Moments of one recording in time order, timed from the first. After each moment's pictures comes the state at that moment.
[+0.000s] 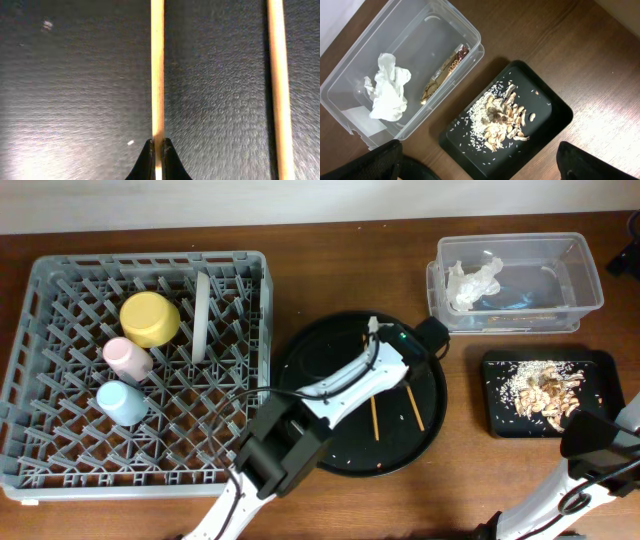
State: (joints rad) left arm -0.88 2.38 2.00 -1.06 -0.34 -0.86; right arm -0.50 2.02 2.57 -1.69 0.07 0.34
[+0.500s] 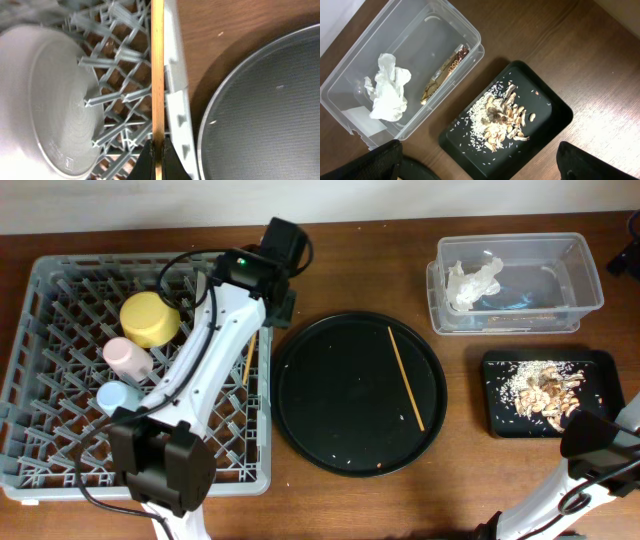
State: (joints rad) left arm -0.40 1.97 1.89 -1.17 -0.33 -0.15; right arm -0.50 2.02 2.57 -1.69 0.07 0.34
